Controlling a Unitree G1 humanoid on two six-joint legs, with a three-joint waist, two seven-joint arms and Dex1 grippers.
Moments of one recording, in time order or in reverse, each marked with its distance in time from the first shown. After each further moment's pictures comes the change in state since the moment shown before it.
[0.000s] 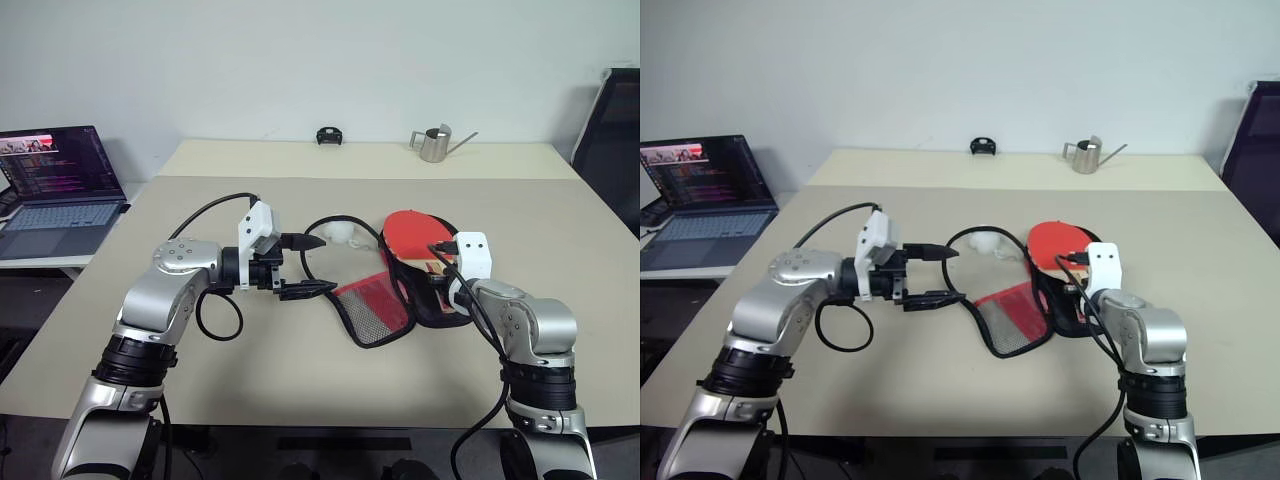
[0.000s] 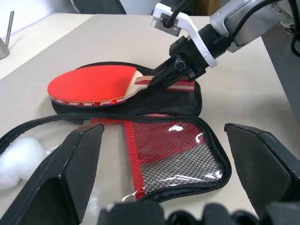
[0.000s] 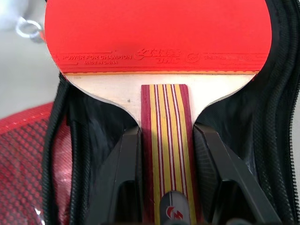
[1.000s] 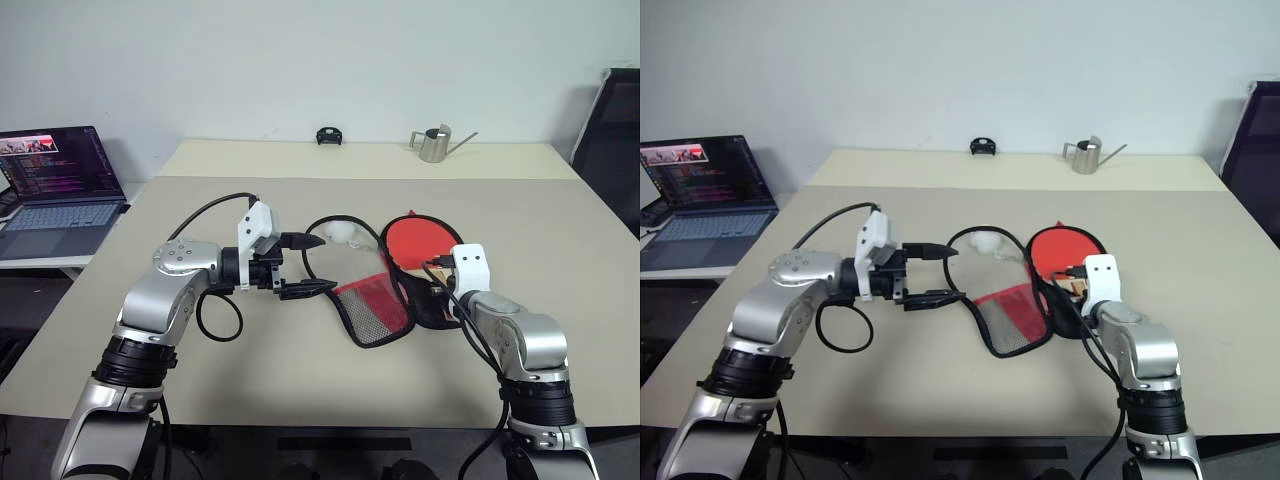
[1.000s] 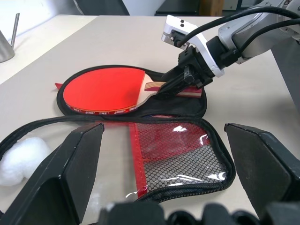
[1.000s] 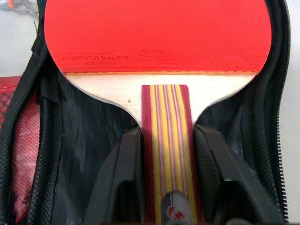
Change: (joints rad) left arm 0.004 0.000 0.000 0.000 0.000 -0.014 0.014; right arm 0.075 -0.009 0.072 0.002 -0.074 -0.111 0.007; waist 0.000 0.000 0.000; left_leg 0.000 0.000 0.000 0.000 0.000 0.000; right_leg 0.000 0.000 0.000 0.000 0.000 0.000
